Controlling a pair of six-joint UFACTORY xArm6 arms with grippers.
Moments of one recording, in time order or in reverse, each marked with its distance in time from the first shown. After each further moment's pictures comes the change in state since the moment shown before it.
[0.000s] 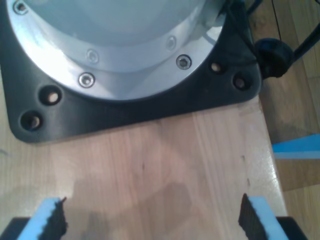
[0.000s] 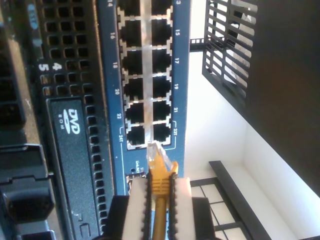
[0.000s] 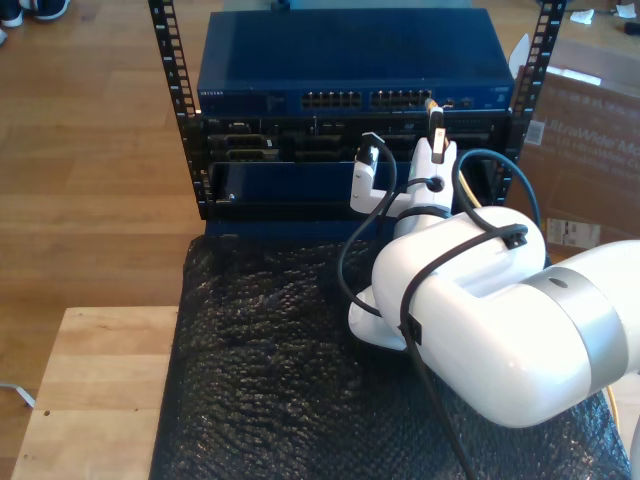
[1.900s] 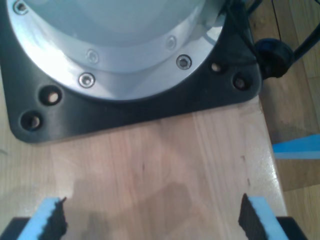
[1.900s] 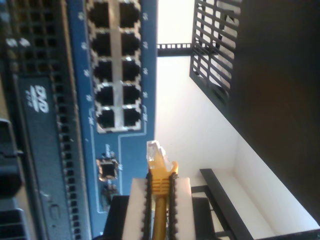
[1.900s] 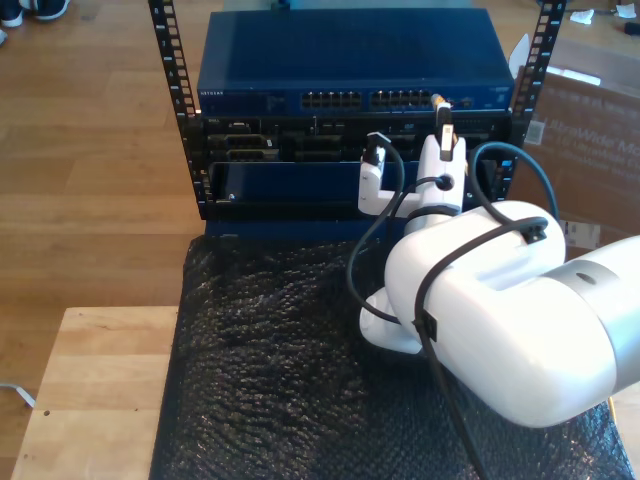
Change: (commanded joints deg) left arm 0.0 0.0 0.0 0.0 0.0 0.0; right arm -0.5 -3.6 5.1 -2.0 -1.0 -2.7
